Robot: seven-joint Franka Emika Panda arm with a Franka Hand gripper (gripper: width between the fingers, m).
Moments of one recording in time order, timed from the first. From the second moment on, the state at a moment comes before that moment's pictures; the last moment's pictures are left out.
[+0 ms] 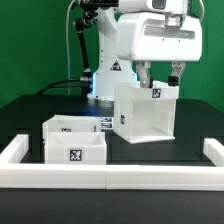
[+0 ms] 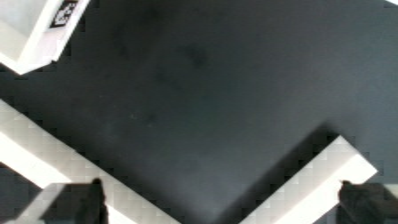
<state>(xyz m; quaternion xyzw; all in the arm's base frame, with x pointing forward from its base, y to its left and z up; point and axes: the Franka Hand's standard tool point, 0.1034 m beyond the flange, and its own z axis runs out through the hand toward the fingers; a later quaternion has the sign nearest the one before) 0.531 0.045 0.131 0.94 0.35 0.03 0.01</state>
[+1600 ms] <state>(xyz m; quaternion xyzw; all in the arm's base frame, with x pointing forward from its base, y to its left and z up) 0.405 0.078 0.129 0.97 0.24 0.00 0.00</state>
